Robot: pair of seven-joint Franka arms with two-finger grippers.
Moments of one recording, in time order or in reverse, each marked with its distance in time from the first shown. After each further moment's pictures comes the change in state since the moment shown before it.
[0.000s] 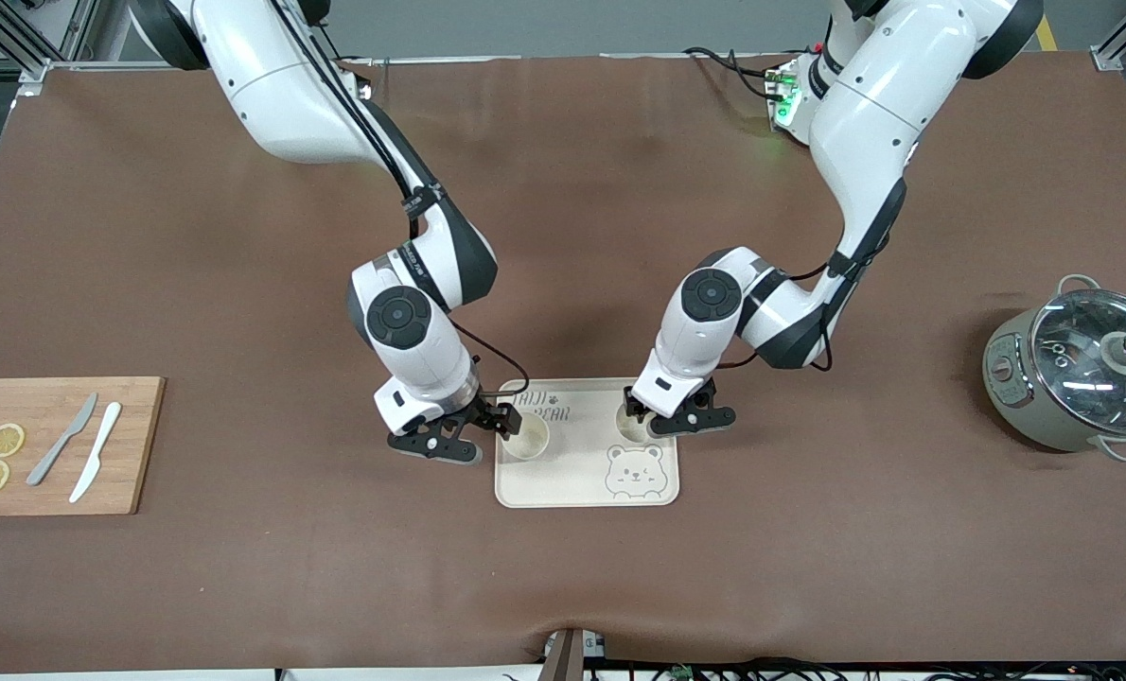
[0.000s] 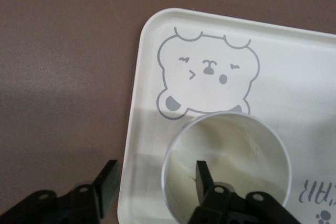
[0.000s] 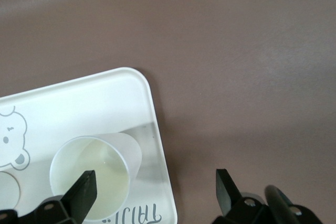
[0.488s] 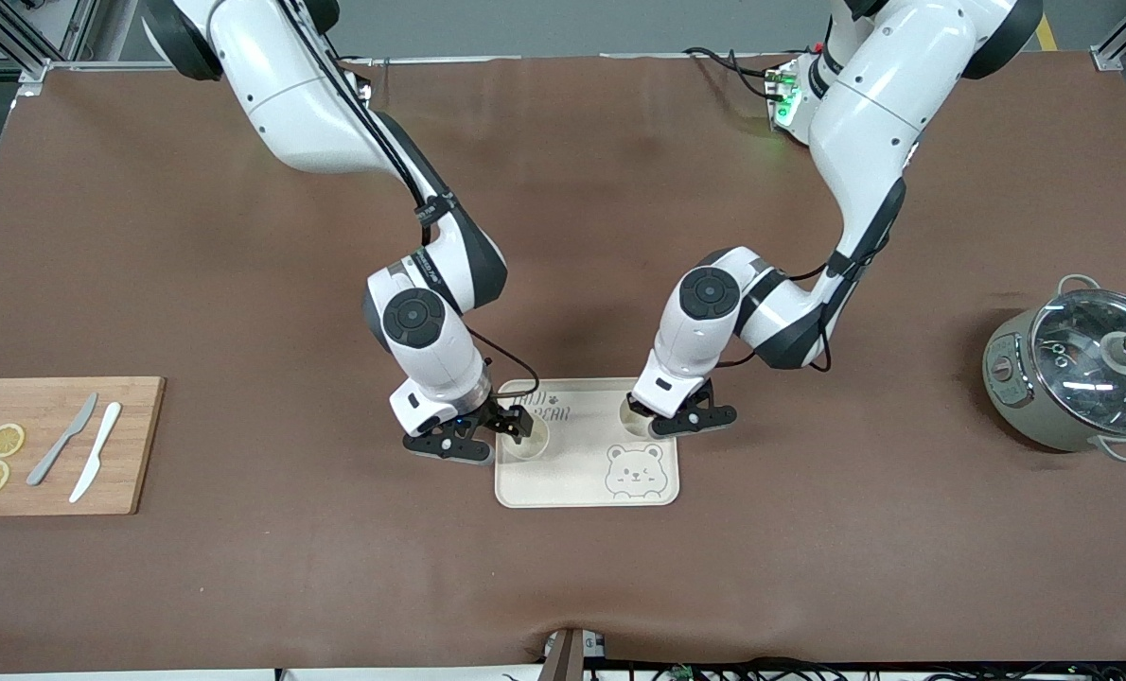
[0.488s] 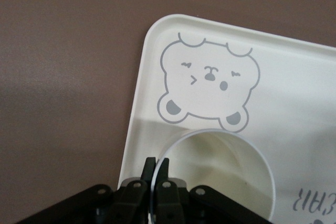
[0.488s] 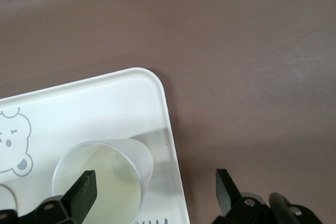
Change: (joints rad) left arm 0.001 -0.004 0.000 0.007 0.006 0.002 -0.069; right arm 0.015 0.049 0.000 0.000 0.000 0.102 0.000
